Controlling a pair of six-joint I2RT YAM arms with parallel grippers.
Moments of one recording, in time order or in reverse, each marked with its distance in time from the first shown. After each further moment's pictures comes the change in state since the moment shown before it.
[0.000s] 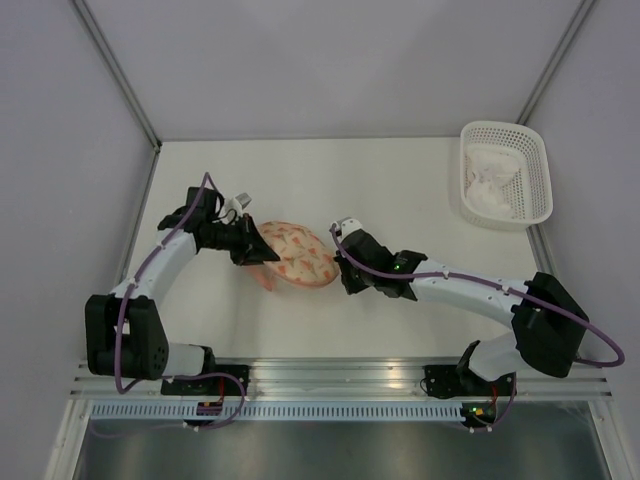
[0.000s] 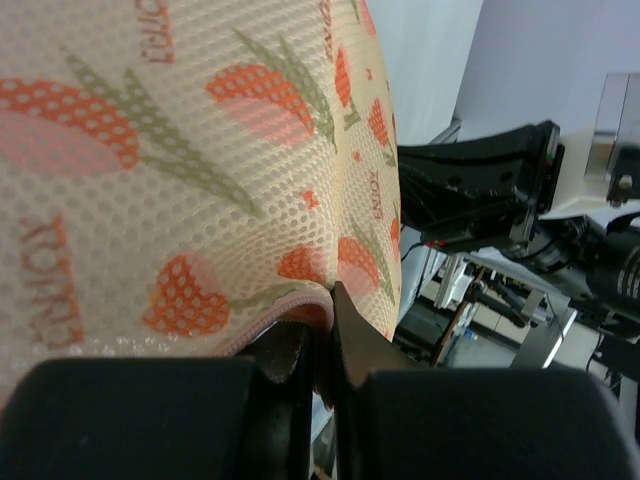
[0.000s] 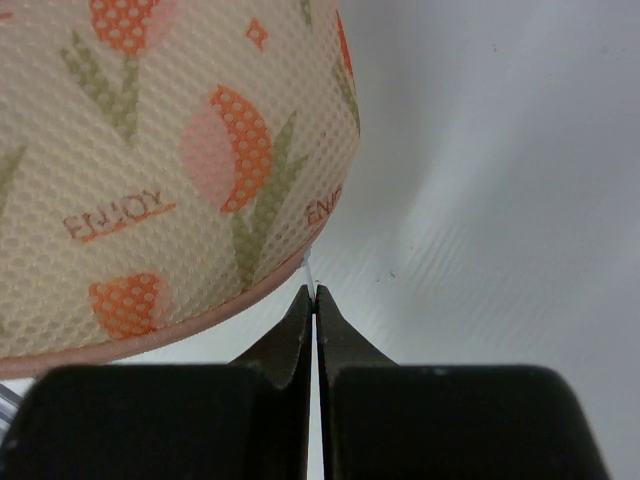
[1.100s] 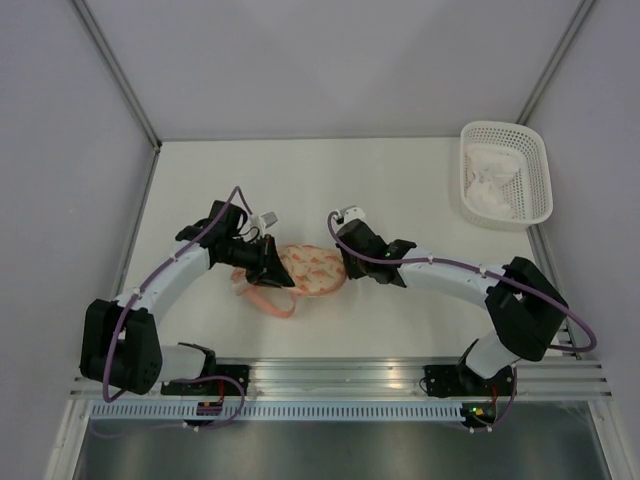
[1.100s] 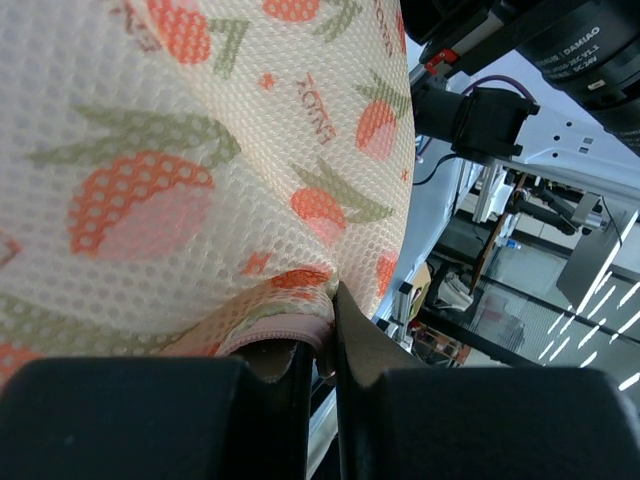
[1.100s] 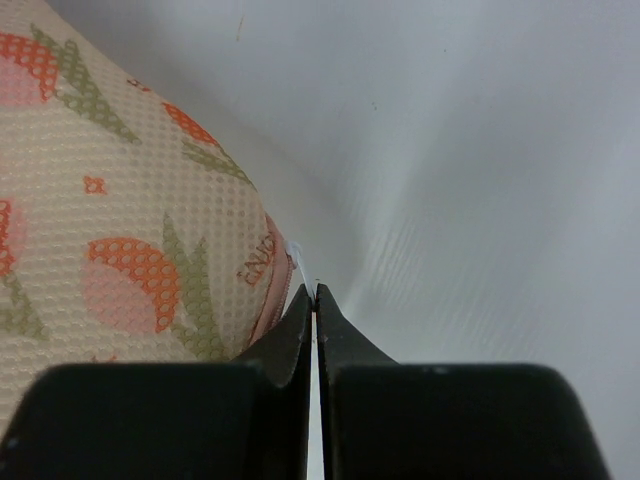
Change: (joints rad) left arm -0.190 -0.053 -0.090 -0.009 0.034 0.071; right arm -0.081 0.122 0.046 0.028 0.127 -0.026
